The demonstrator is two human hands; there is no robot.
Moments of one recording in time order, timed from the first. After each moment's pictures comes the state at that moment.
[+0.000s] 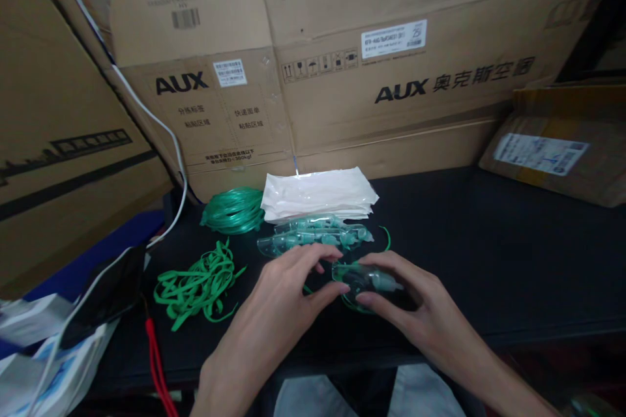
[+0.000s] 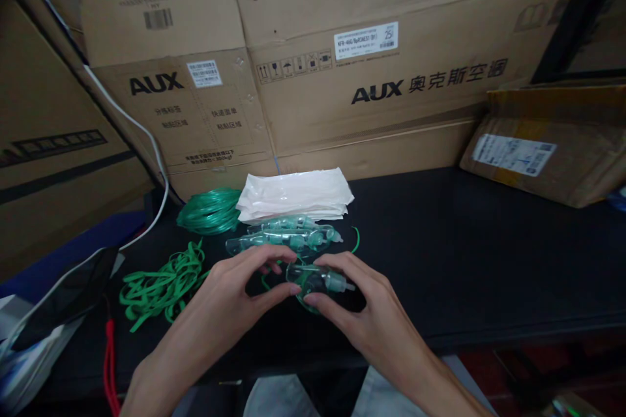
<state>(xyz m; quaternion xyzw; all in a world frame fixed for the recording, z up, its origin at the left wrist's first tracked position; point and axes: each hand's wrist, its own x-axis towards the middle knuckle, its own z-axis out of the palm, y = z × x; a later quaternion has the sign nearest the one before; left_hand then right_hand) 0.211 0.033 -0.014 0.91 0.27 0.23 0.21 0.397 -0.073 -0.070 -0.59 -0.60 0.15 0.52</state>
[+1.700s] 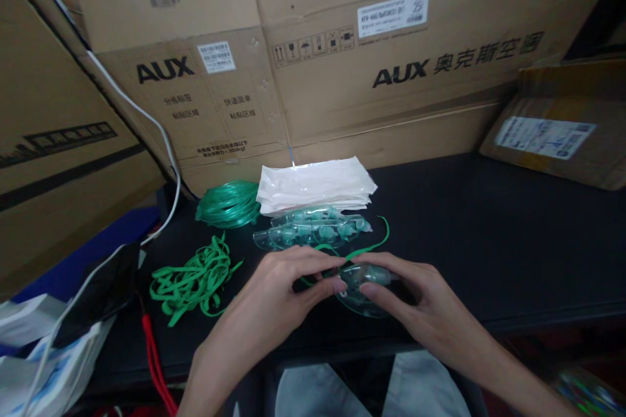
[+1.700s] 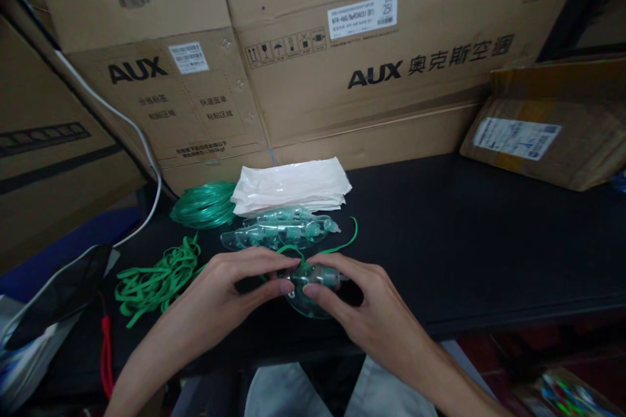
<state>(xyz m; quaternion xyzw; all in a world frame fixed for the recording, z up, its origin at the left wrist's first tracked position) 0.207 0.038 -0.011 0.91 0.20 0.20 0.30 0.397 -0.078 -0.065 -0.58 -0.59 0.24 0.50</state>
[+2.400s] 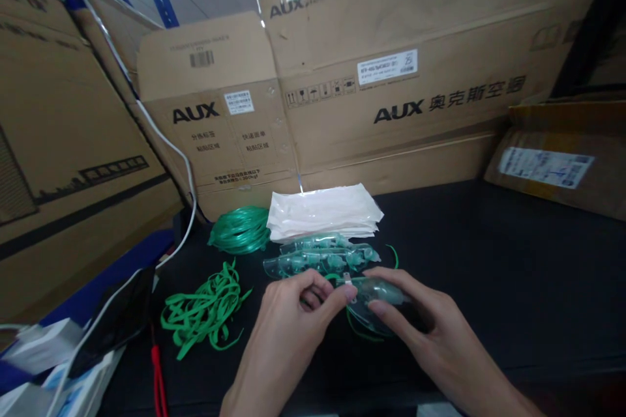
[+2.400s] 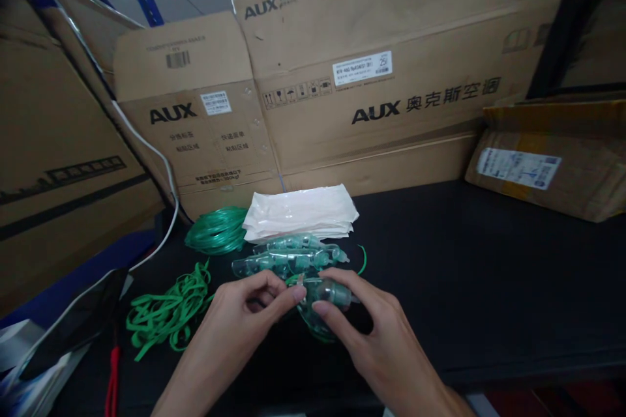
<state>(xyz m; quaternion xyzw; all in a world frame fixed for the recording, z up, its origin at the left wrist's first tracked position) 0.221 0.027 -0.014 0.79 0.41 0.26 0.37 0.394 -0.069 -0.063 -0.60 -0.56 0.14 0.55</state>
